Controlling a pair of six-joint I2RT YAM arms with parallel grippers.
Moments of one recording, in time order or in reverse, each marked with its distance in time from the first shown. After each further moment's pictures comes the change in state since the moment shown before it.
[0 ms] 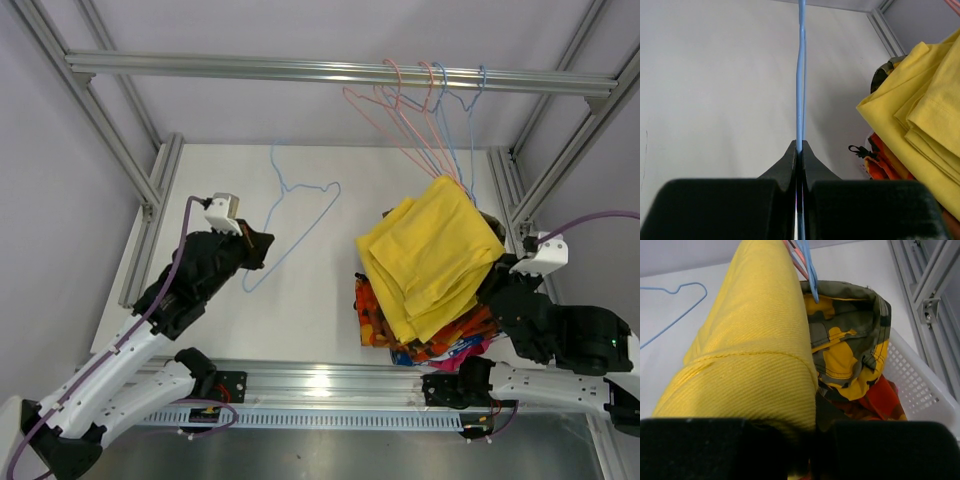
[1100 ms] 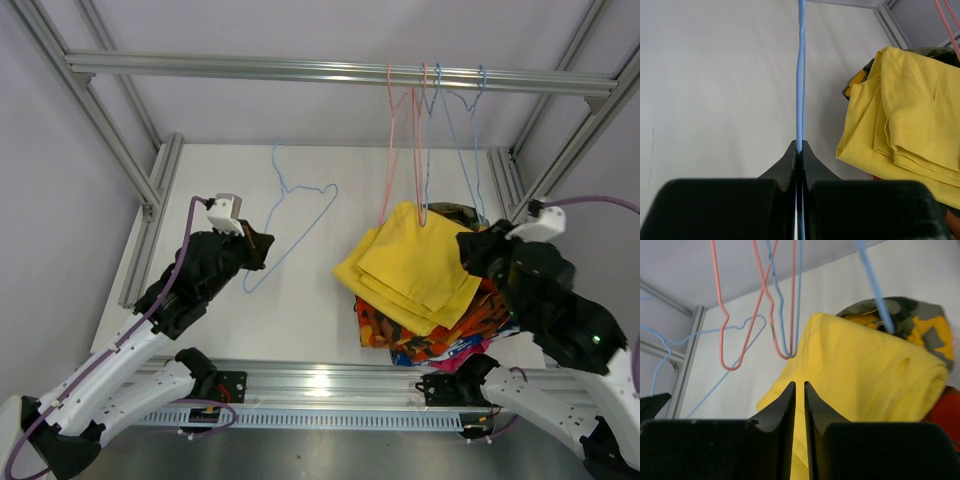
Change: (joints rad) left arm -0.026 0.010 0.008 -0.019 -0.037 0.016; right arm -0.529 0.067 0.114 0.307 -0.547 -0.096
